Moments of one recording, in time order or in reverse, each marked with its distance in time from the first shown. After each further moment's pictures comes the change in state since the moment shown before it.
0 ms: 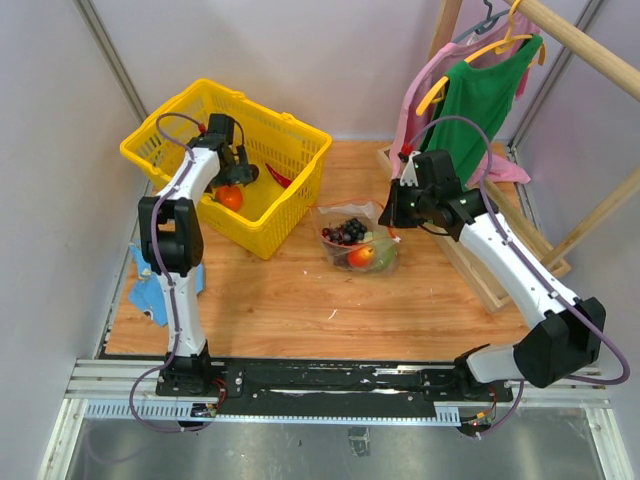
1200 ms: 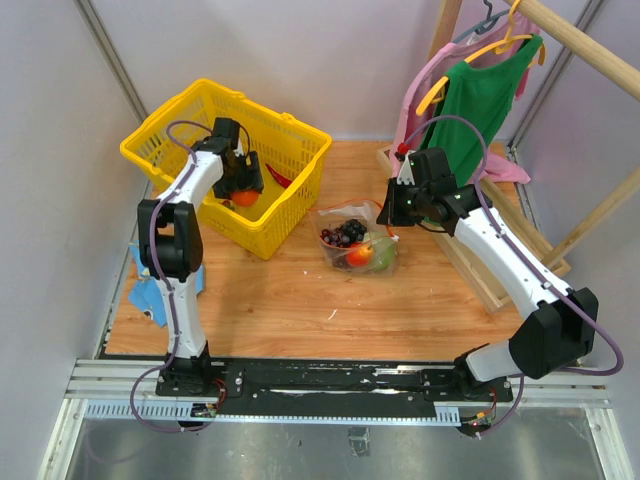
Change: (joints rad) left arm -0.024 -0.019 -0.065 -0.008 0.233 0.002; right arm -0.002 0.053 0.023 -0.003 -0.002 -0.003
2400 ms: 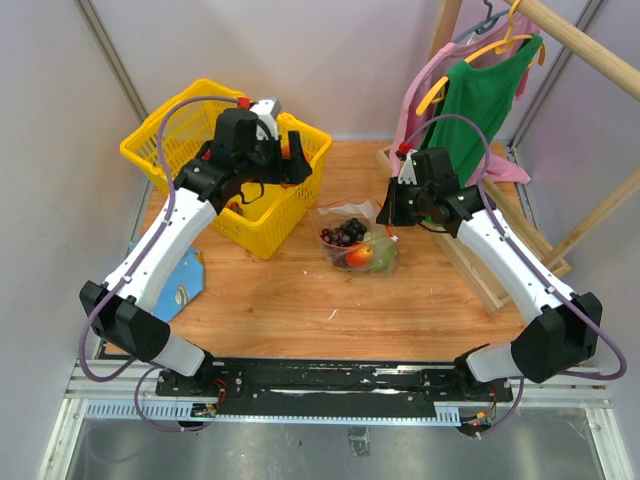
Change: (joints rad) left arm -0.320 -0.620 -0.184 0.158 0.125 0.001; right arm 0.000 -0.021 0.000 0.000 -0.024 0.002
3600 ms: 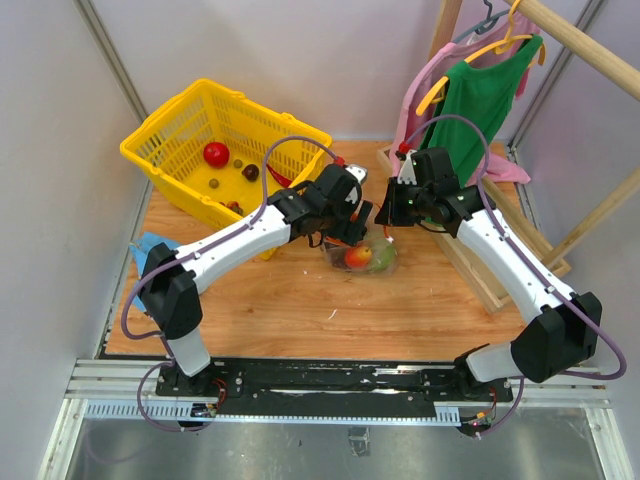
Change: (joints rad) left arm -0.410 0.228 -0.077 -0.014 -0.245 0.065; right arm 0.000 0.001 0.000 0.003 -0.016 0.012
